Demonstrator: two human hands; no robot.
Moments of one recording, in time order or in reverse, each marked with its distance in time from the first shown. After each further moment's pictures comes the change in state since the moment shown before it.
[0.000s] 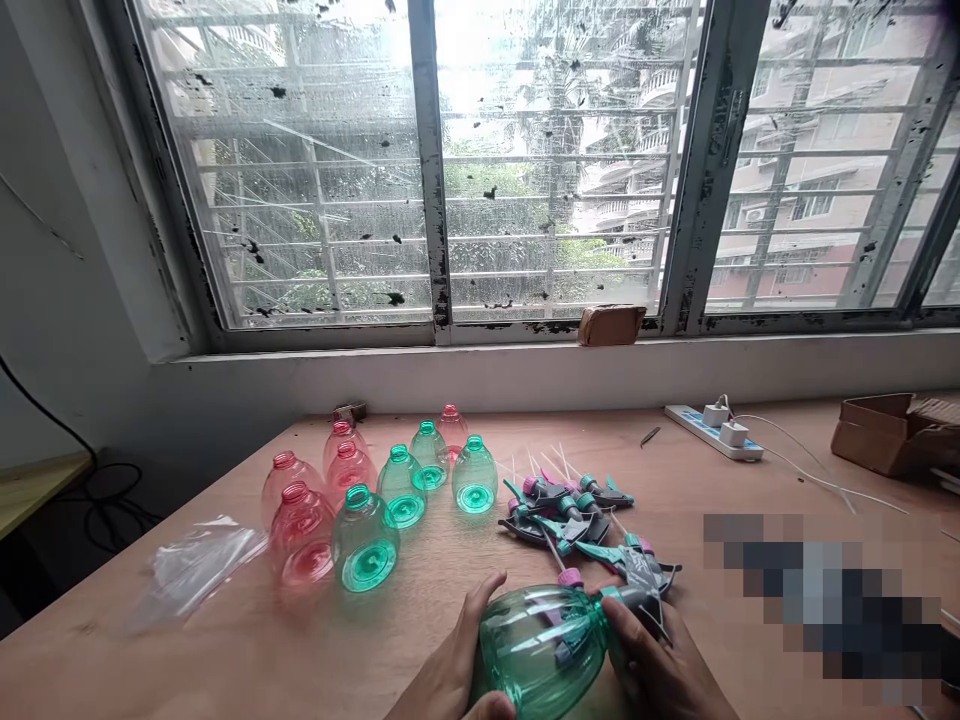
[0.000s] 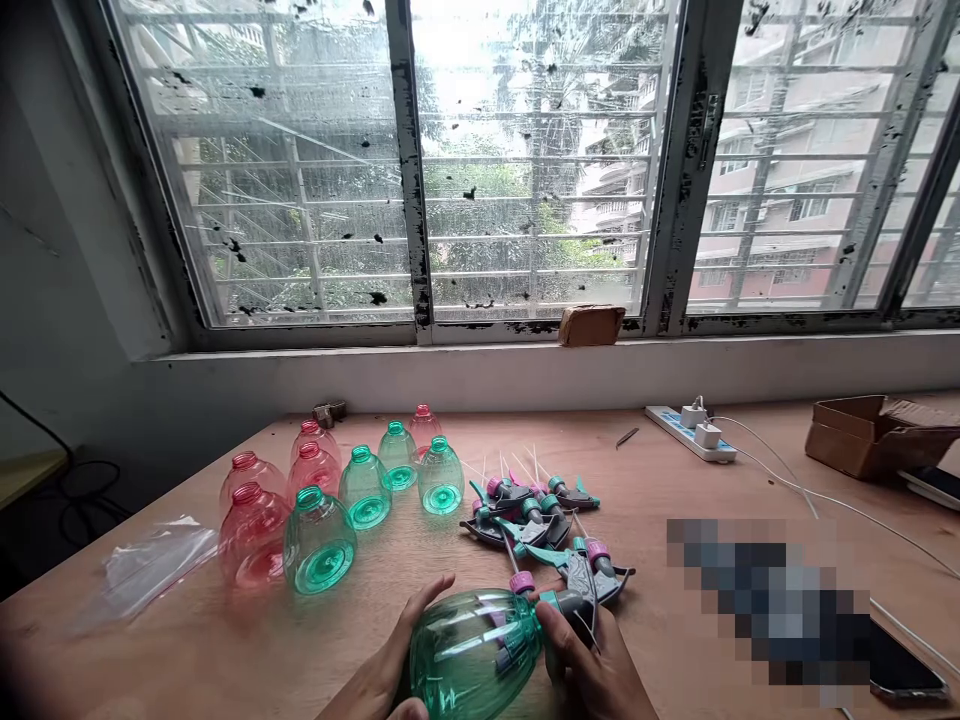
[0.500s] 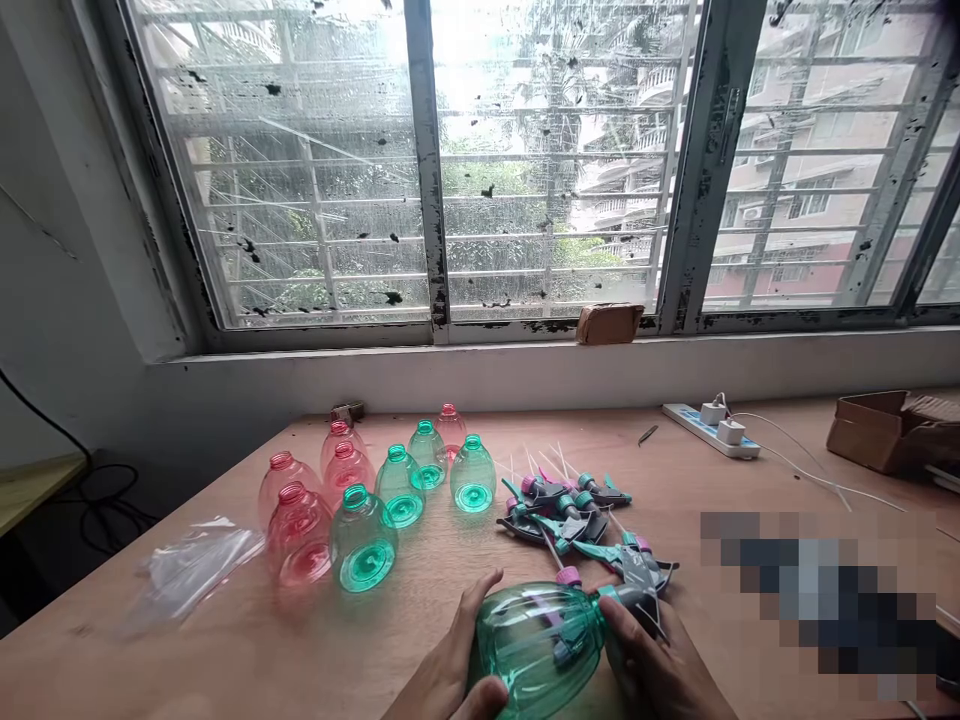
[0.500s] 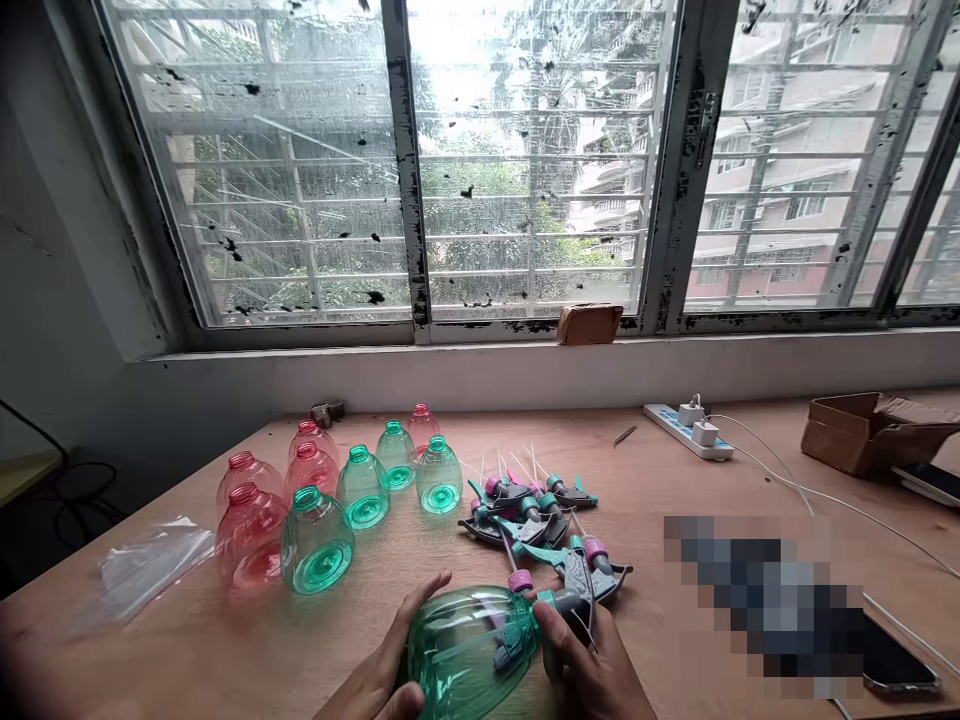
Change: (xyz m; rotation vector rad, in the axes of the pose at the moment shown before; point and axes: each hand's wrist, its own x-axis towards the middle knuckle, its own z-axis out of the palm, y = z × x) left_hand -0.002 0.003 0.002 0.009 0.031 -0.031; right_hand 0.001 0.002 -0.003 -0.039 -0.053 -0.011
